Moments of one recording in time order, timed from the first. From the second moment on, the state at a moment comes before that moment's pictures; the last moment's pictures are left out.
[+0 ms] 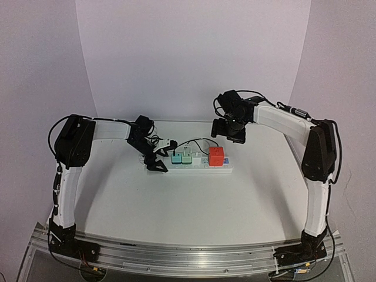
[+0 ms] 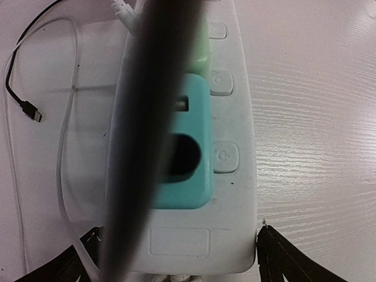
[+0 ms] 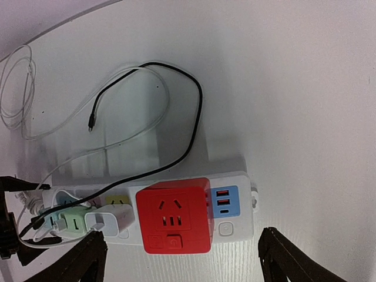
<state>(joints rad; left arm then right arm) -0.47 2.25 1.66 -0.54 0.62 0.96 0.60 2.06 1.90 -0.88 0.18 0.69</state>
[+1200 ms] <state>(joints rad) -0.48 2.28 1.70 -0.55 0.63 0.97 0.64 2.23 2.00 -0.94 0.20 0.69</state>
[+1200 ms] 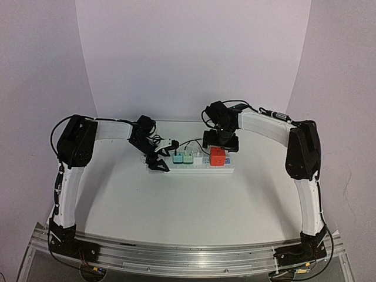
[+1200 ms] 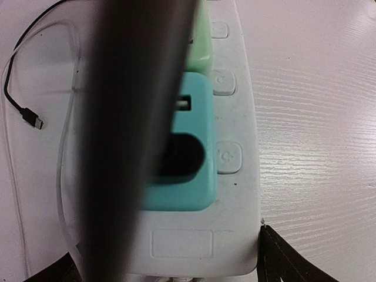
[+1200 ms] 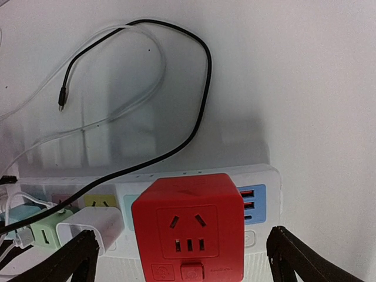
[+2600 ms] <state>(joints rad) -0.48 2.28 1.70 -0.55 0.62 0.97 0.64 2.32 2.07 -0.99 0.22 0.58</state>
